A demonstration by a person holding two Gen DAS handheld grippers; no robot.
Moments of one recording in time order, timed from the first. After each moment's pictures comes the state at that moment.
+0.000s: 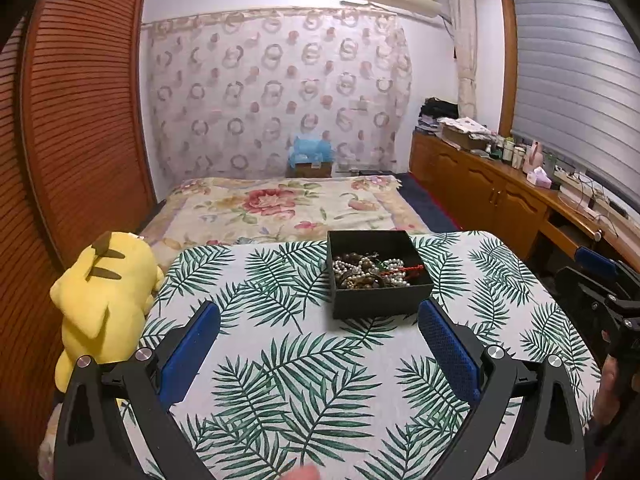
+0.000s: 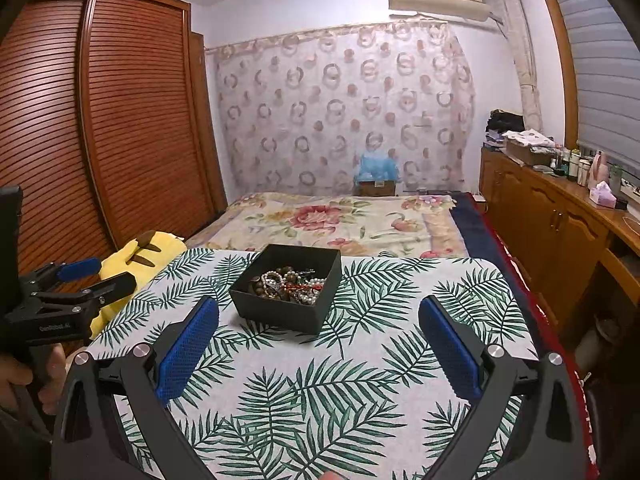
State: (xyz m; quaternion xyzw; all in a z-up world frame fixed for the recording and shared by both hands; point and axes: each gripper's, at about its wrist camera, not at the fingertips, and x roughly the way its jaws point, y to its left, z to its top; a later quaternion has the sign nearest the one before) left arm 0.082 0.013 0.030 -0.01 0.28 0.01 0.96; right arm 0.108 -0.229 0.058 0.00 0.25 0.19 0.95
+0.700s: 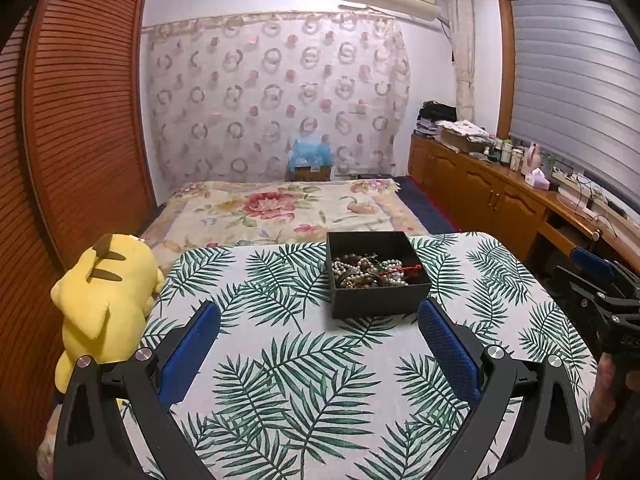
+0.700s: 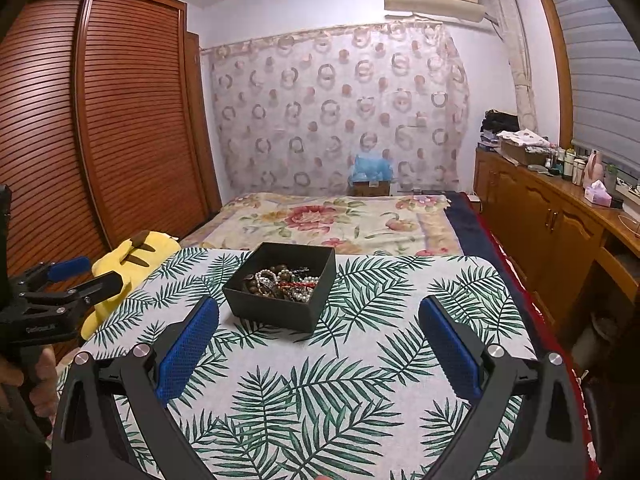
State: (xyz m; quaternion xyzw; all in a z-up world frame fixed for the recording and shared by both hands) left arm 0.075 0.014 0.030 -0.01 0.27 0.00 0.96; right arm 0.109 -0.229 0.052 0.00 0.25 0.18 0.95
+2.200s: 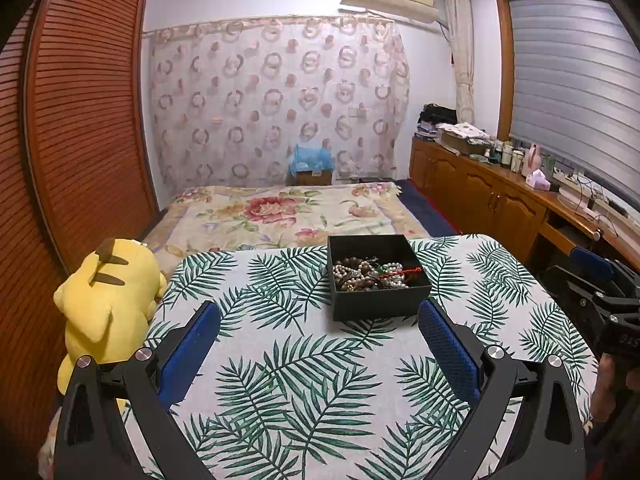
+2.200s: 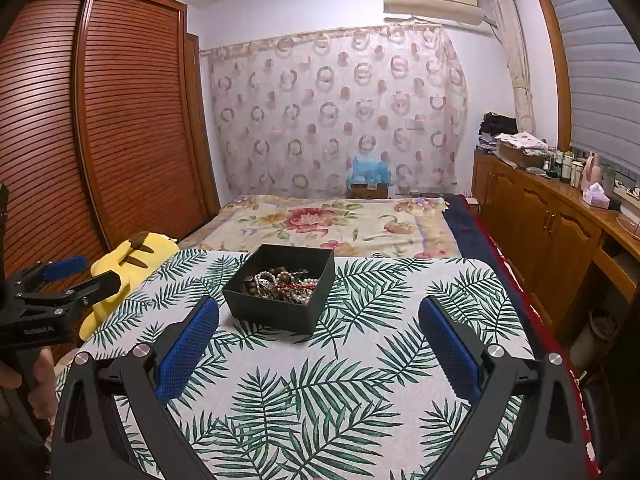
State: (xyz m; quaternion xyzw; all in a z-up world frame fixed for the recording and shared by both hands) left arm 0.072 0.012 0.034 -0.01 0.26 0.01 0.96; right arm 0.105 -0.233 0.054 0.00 0.24 0.18 0.95
